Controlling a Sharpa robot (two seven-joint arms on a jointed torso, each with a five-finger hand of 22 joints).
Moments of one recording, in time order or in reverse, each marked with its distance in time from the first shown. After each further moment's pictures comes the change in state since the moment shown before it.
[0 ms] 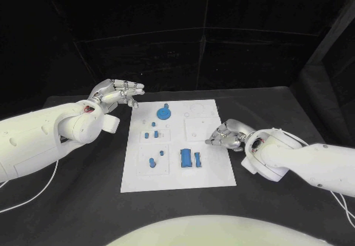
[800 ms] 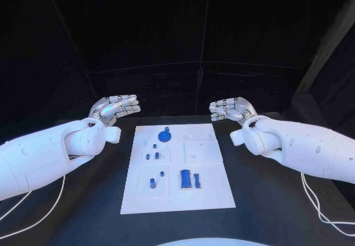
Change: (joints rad) left arm -0.012 0.057 0.000 -0.106 0.237 -0.057 0.068; left_hand -0.033 0.007 -0.082 0.048 0.007 -0.045 -0.023 -0.028 -0.004 -0.084 0.058 -0.108 -0.025 -0.328 0.119 -0.659 -0.324 0.000 -0.449 0.134 -0.449 -0.309; right arm 0.114 0.228 0.003 -0.501 0.831 -0.004 0.696; right_hand 0.200 0.020 -0.005 -0.041 -0.055 0.002 0.075 -0.217 -0.161 -0.190 0.118 -0.778 -0.881 -0.357 0.164 -1.254 -1.029 0.092 -0.371 0.163 -1.064 -0.982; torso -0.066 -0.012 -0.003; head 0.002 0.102
